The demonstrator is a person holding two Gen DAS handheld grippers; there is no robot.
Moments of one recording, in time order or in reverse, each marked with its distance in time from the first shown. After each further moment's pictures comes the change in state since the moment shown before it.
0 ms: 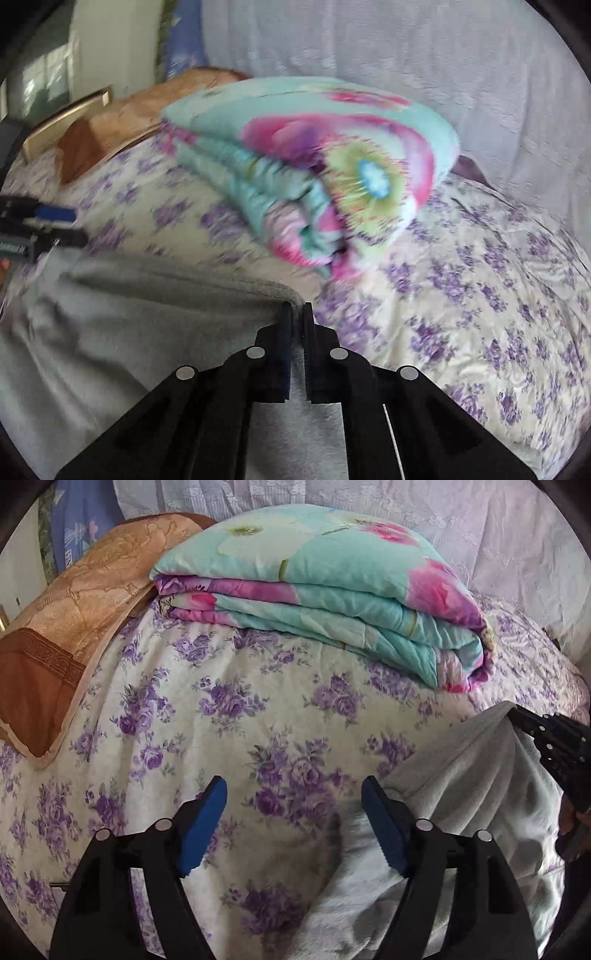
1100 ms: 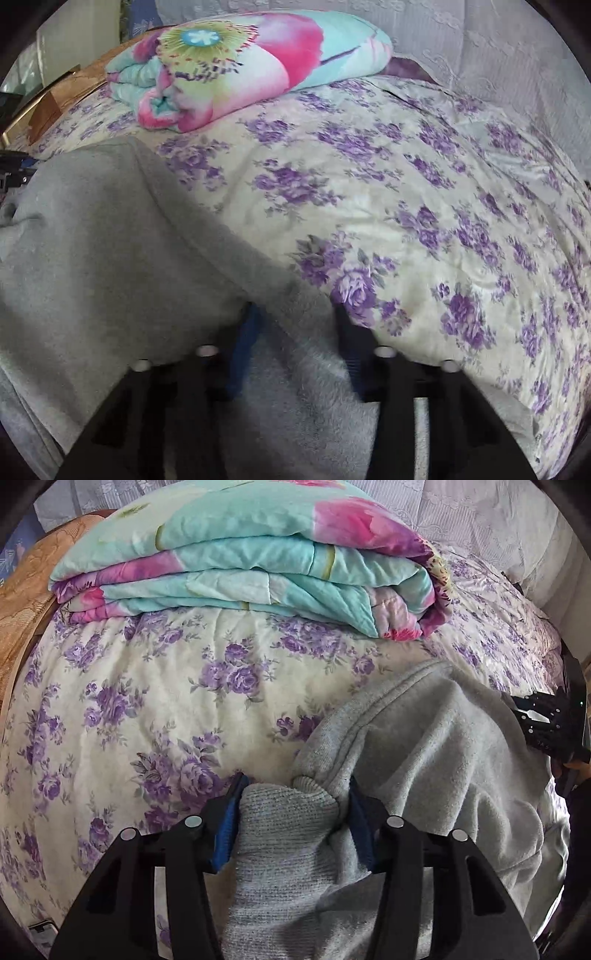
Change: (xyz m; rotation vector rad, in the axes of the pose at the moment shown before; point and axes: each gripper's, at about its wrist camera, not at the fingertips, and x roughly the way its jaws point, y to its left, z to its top) left arm 0.043 -0.054 -0.009 0.199 0.090 -0.123; right arm 0.011 -0.109 -0.093 -0.069 0.180 0.016
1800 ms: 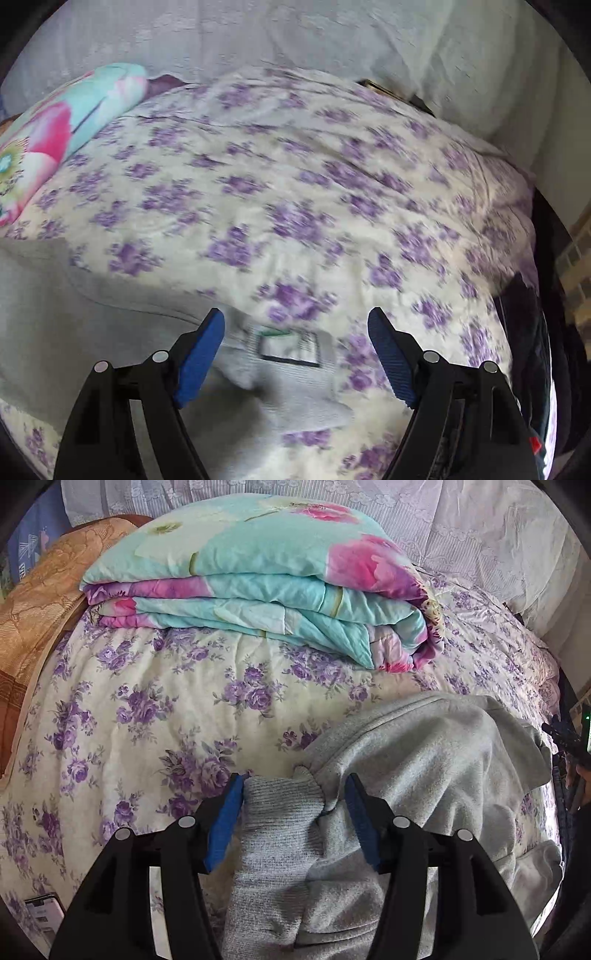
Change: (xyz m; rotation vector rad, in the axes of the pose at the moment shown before) left arm -0.037 0.007 -0.007 -0.077 -0.070 0.003; right arm -0.091 -0.195 -0.122 0.561 0.005 -0.396
